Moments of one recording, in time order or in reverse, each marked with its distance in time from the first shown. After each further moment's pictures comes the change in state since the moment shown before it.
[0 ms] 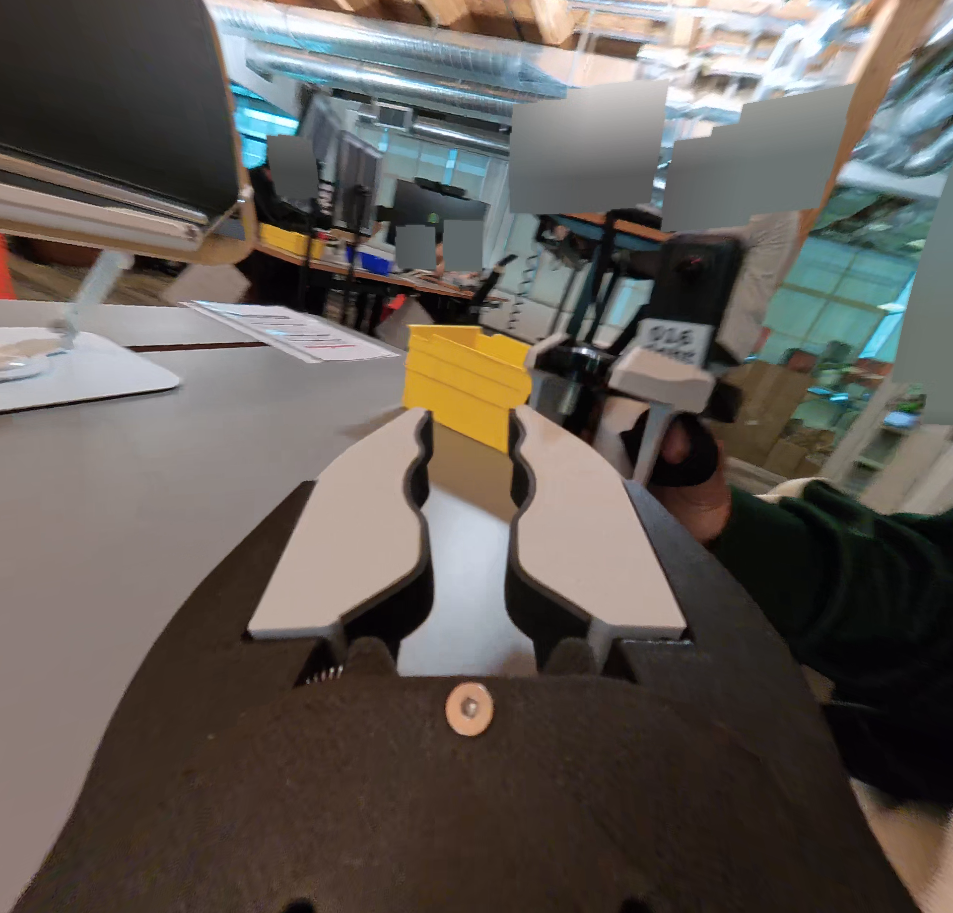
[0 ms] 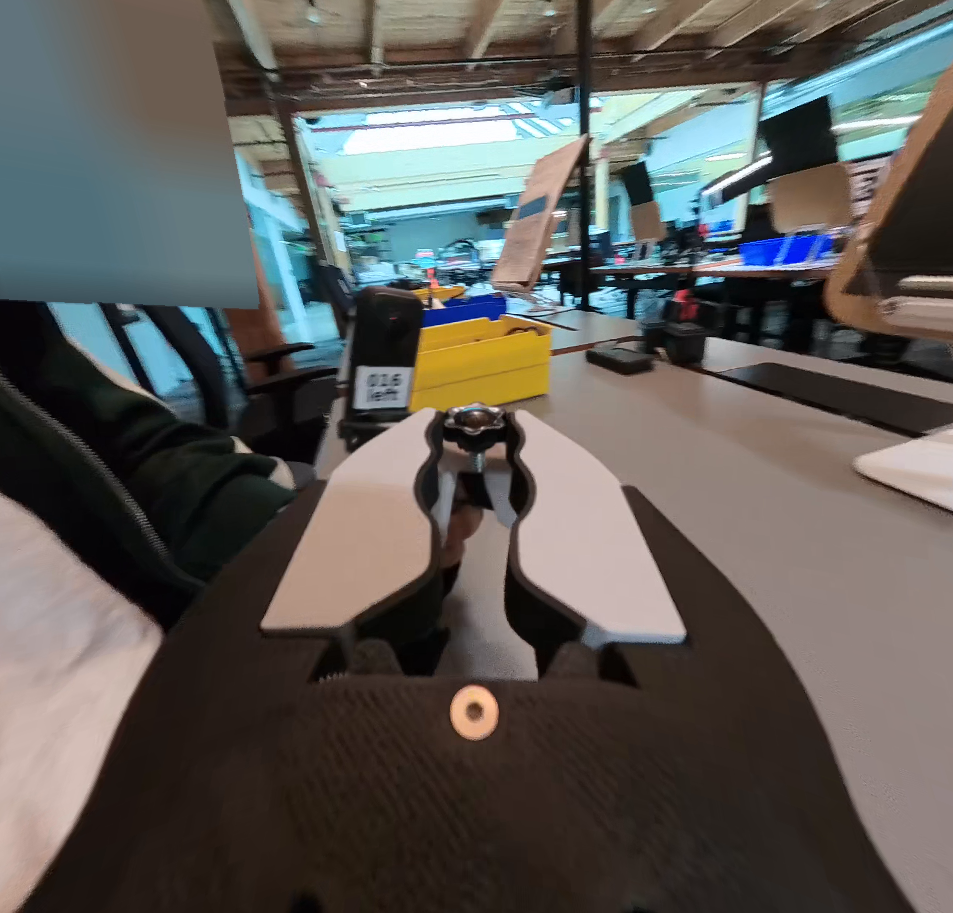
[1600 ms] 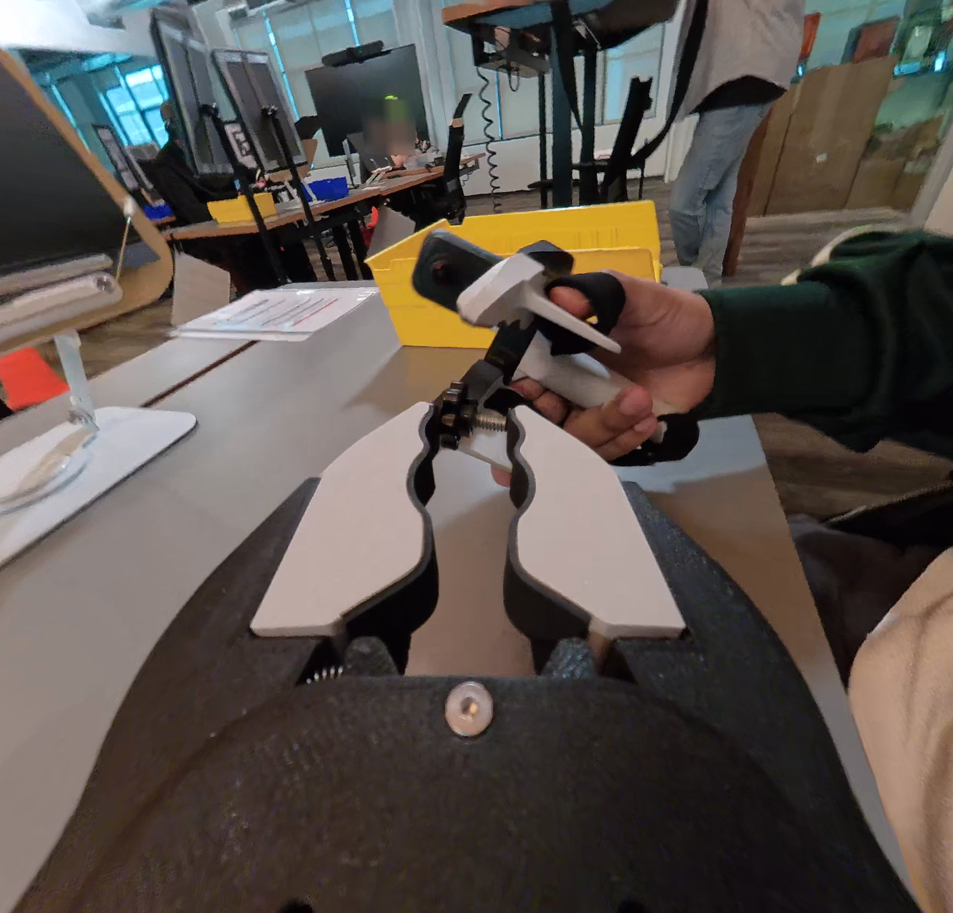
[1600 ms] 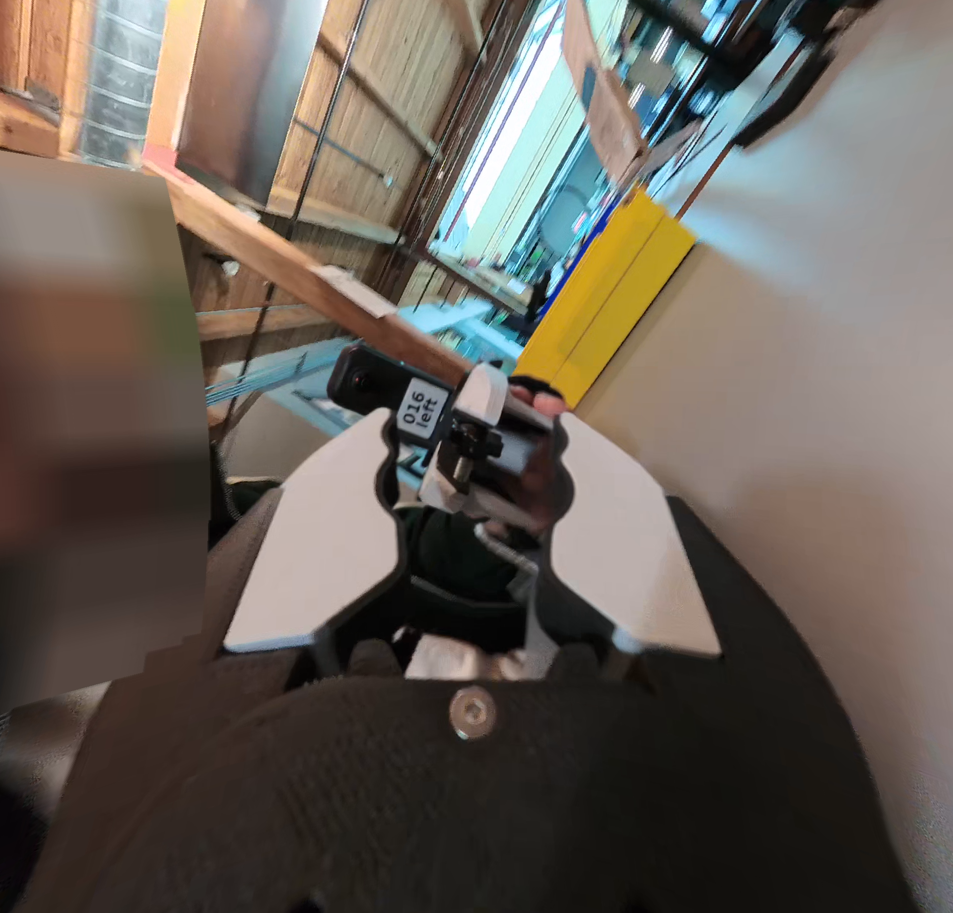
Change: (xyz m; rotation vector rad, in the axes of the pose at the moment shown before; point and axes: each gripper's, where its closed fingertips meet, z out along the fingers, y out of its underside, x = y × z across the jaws) left arm 0.015 0.029 0.004 -0.266 0.092 0.417; right arm 0.028 0.035 -0.013 -0.013 -0.222 0.985
